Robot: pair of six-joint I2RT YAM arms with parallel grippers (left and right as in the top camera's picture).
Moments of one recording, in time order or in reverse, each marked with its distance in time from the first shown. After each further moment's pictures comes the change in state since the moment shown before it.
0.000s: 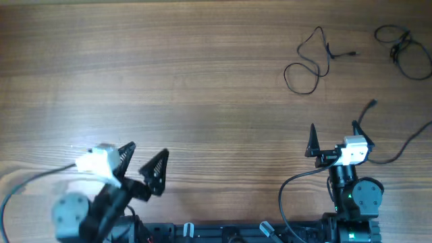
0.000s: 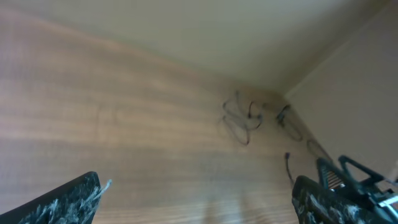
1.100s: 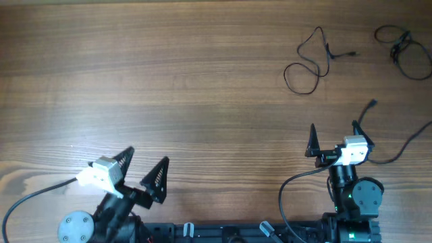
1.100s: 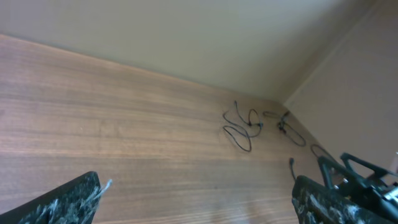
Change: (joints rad) left arm -0.077 -0.155 -0.074 0.042 -0.097 0.001; right arm 0.000 0.000 0.000 0.000 0.000 0.000
